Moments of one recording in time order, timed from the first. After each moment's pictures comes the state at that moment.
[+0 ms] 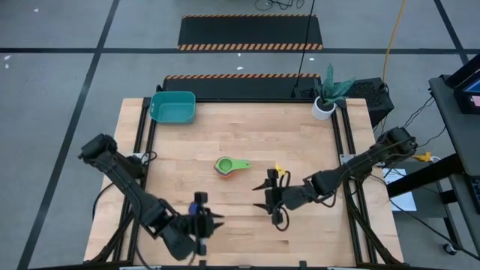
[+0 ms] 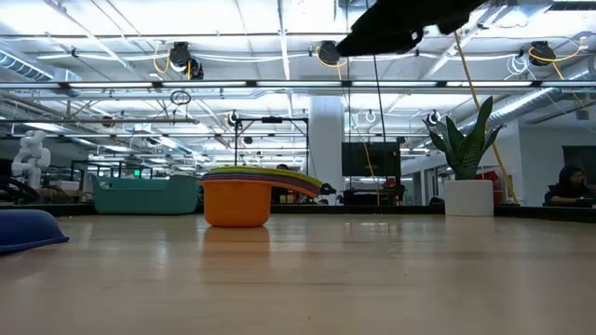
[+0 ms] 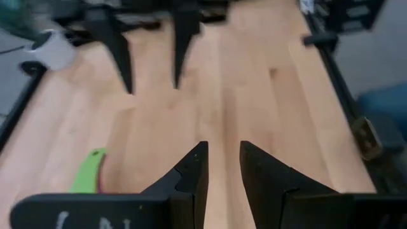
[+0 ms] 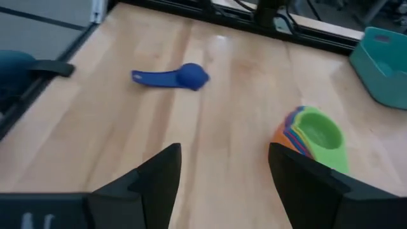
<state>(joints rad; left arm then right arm) -0.76 1.67 1.40 -0.58 -0.70 -0.35 0.45 1.50 0.88 0.07 0.39 0.07</state>
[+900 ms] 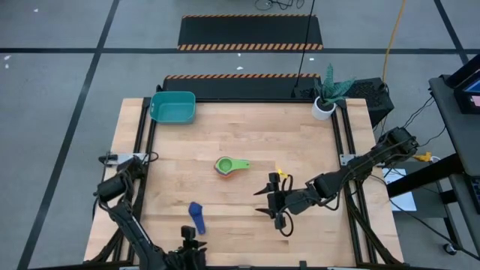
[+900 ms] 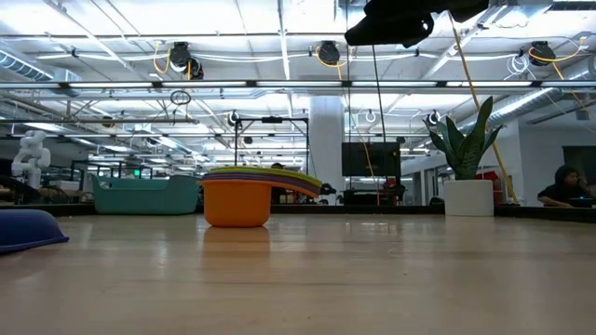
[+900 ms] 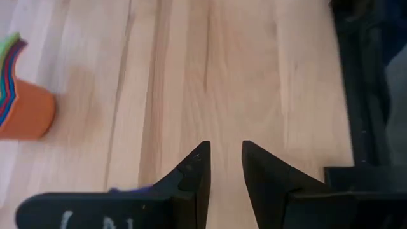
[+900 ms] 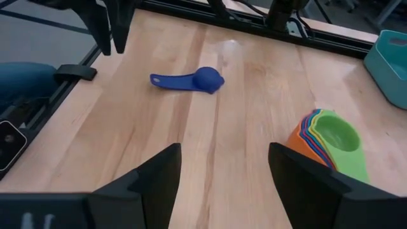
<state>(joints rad) -1.01 2.13 1.65 -1.01 -0.69 -0.89 0.49 1.49 0.88 0.06 0.40 0.09</state>
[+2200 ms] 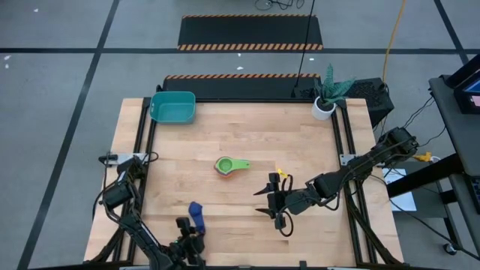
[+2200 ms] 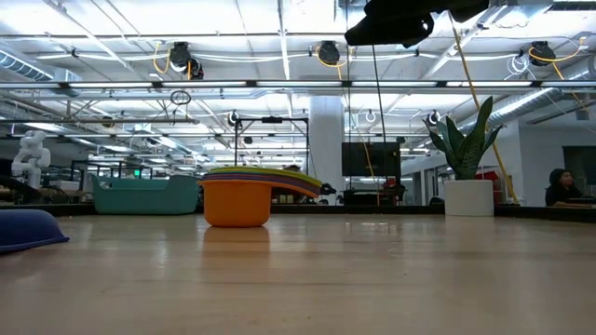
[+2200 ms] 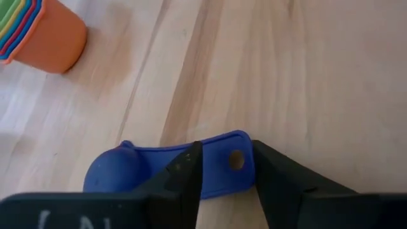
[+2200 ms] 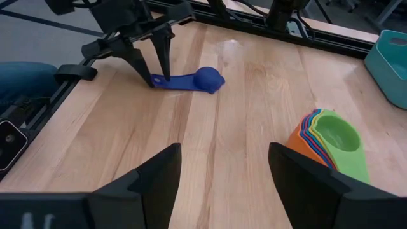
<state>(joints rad) -1.00 2.23 1.49 -1.07 -0.74 -1.23 0.49 1.49 0.88 0.07 0.40 0.09</state>
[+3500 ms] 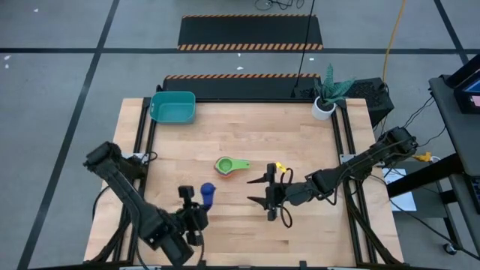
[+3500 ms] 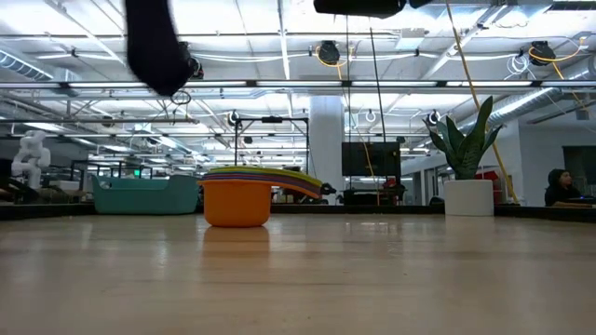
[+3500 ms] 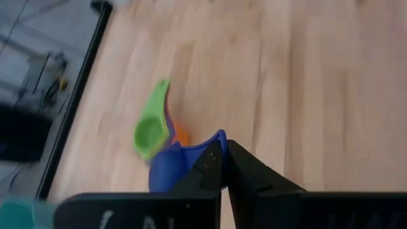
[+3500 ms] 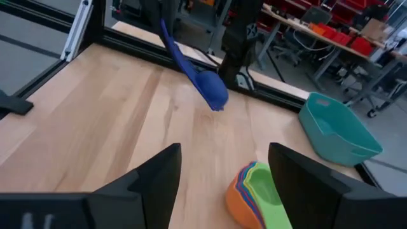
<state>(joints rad) -0.81 1.79 1.64 -1.24 -0.80 -0.73 0.44 1.49 0.88 0.26 0.50 -0.16</state>
